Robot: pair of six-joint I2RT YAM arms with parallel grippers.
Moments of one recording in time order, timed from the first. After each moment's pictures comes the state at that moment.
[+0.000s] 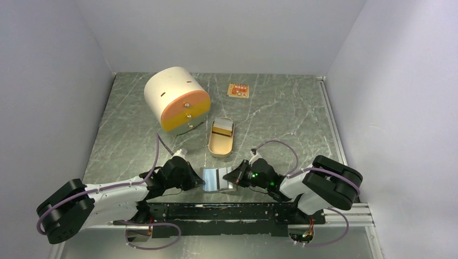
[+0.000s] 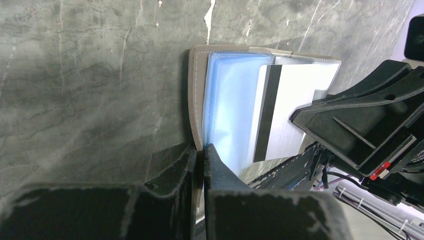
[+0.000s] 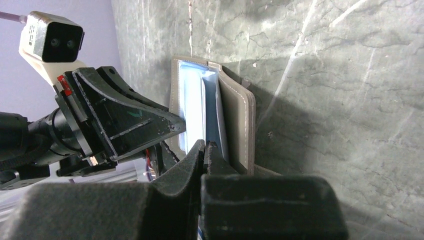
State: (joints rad) left arm -0.89 1.04 0.19 0.10 0.02 -1.19; right arm 0.95 1.46 0.12 0.89 -0.06 1.25
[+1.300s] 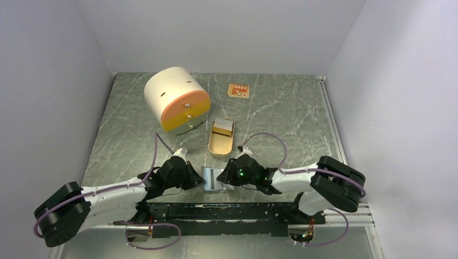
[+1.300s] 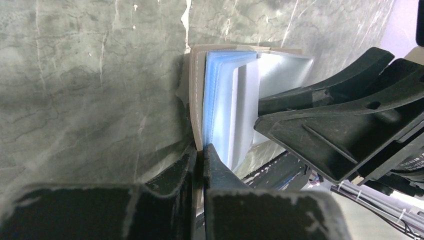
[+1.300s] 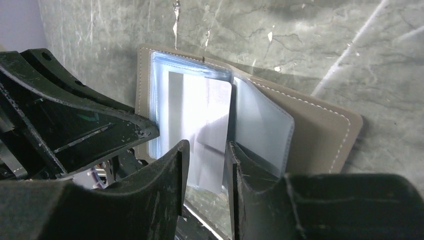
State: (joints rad) left arm -0.89 1.00 0.19 0.11 0.03 -1.16; right arm 1.05 1.40 0.36 0.39 0.04 1.09
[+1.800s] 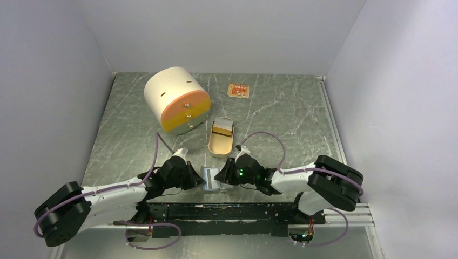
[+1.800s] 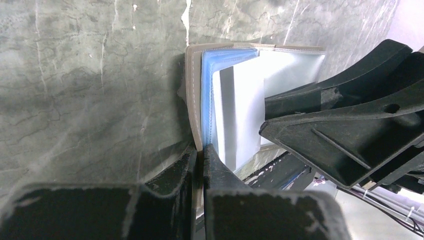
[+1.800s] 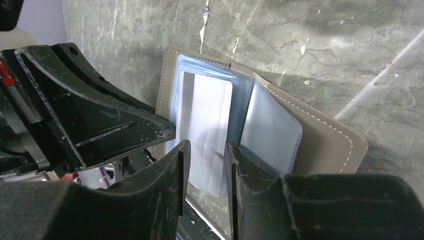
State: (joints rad) left arm -0.89 1.00 0.19 0.11 0.04 -1.14; right arm 1.05 1.43 0.36 0.49 0.01 1.05
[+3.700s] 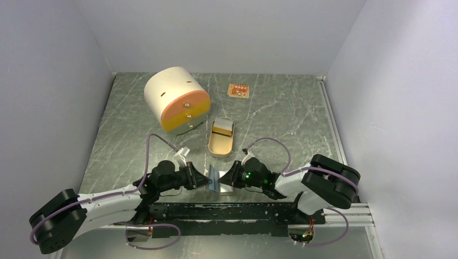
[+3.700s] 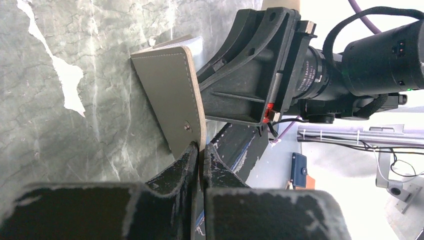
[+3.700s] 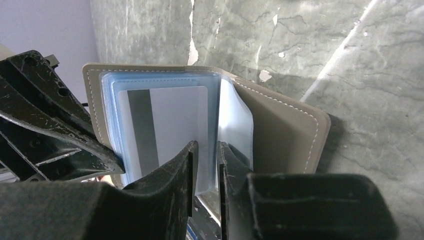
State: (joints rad) left arm -0.89 0.89 0.05 0.50 0.22 -1.07; right arm 1.01 1.47 0.22 0.75 -0.08 1.15
